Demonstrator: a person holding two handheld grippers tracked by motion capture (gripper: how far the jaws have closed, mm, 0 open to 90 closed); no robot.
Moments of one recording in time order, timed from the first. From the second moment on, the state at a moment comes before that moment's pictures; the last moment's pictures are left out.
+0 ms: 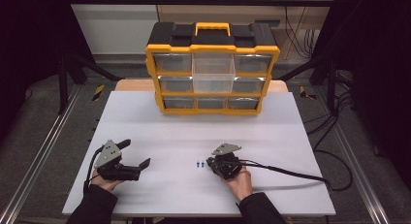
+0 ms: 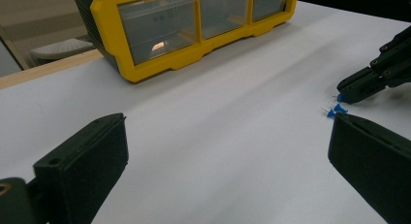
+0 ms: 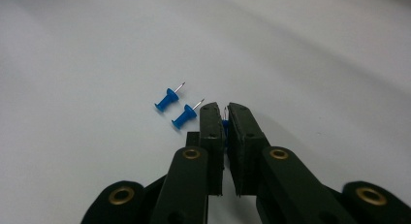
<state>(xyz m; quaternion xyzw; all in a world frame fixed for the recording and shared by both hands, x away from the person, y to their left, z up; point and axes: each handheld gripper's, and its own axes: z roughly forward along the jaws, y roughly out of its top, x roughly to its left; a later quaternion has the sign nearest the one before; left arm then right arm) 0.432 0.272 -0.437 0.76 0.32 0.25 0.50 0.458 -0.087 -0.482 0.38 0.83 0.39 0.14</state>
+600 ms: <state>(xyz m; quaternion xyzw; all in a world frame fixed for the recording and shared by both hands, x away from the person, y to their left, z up) 0.432 0.273 -0.436 0.76 0.32 0.25 0.50 0.456 -0.092 -0.468 0.38 0.82 0.40 0.13</state>
